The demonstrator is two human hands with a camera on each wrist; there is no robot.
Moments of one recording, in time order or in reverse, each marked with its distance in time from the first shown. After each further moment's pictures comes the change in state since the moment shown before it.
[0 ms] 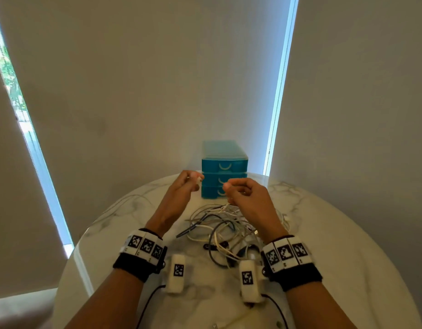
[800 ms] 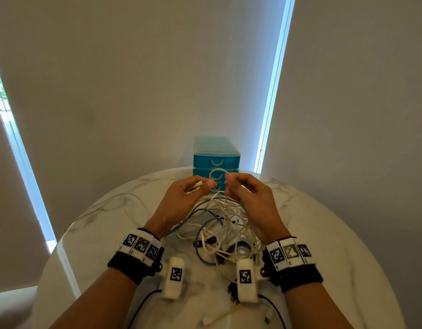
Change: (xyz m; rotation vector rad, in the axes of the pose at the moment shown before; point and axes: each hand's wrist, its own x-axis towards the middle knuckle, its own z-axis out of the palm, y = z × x) left_hand -0.016 0.004 0.026 -0.045 -0.090 0.150; right_hand -0.009 0.001 -0.019 0.271 -0.032 -0.060
